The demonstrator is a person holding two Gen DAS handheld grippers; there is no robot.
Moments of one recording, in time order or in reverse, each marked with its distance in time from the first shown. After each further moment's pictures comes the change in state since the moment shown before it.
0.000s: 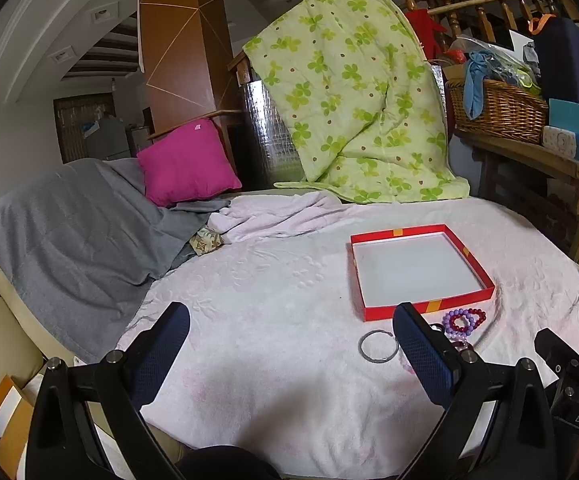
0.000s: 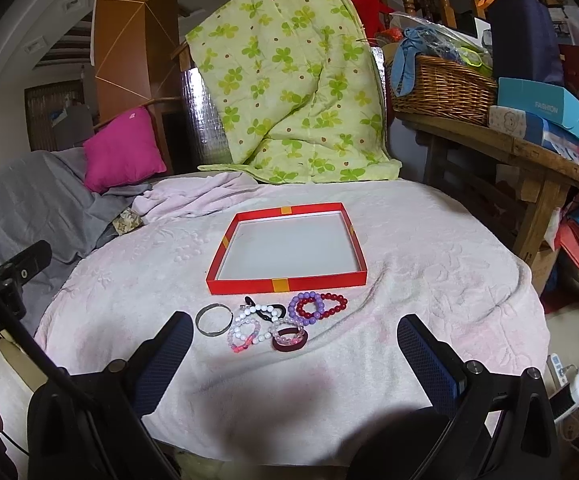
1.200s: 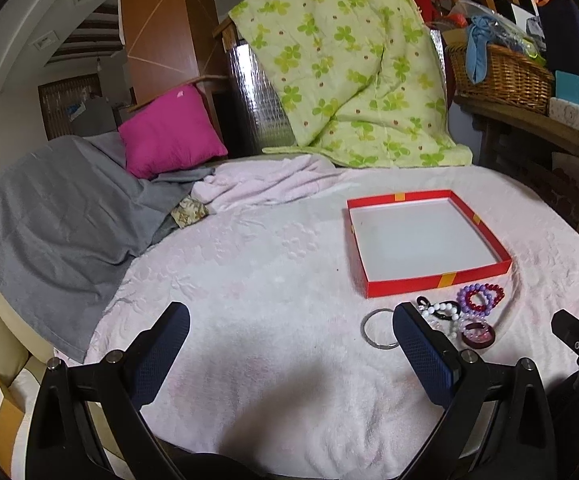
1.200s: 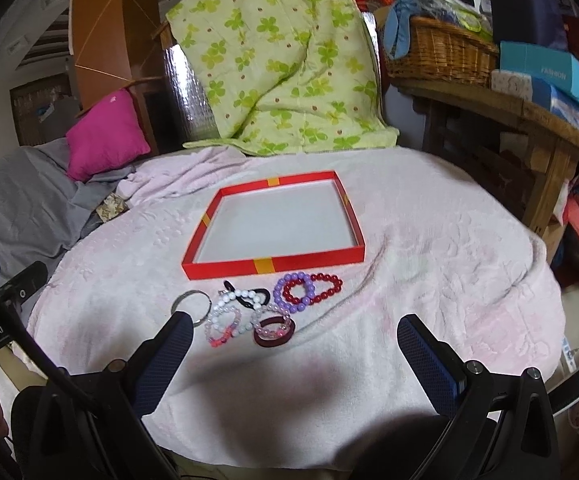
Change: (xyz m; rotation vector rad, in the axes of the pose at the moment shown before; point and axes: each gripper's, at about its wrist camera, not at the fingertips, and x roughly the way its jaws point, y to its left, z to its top) left arm 0.070 -0.013 -0.018 0.021 0.117 -0.027; right arm 0.062 -0.023 -0.006 0.049 0.106 -0.001
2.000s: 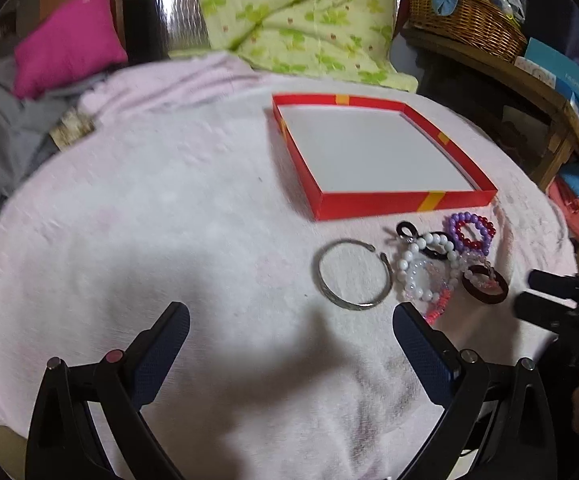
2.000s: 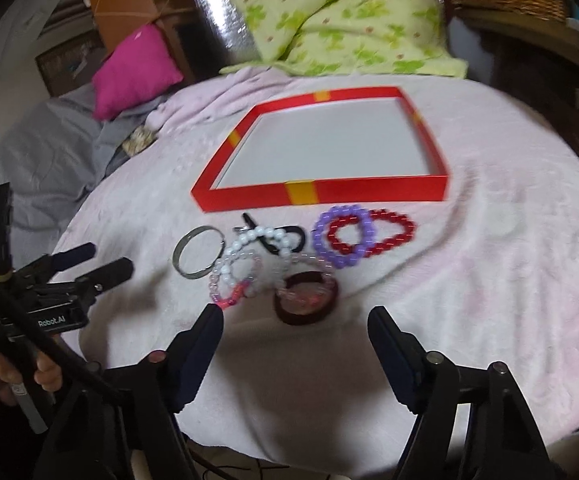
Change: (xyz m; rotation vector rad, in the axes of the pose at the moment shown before) left arm 0.144 -0.012 -0.040 0.004 0.288 -0.388; right arm 0.111 0.006 -0.019 -0.075 0.255 0.212
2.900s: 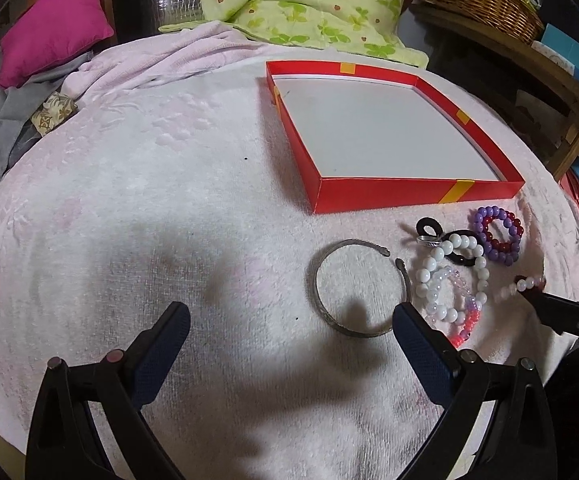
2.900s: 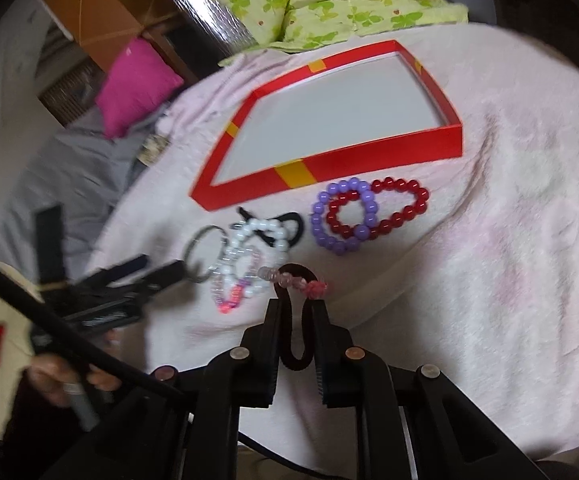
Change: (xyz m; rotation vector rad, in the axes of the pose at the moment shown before) left arm 0.048 -0.007 0.014 0.002 0.086 0.019; right arm 0.019 -0.038 0.002 0.179 0.070 0.220
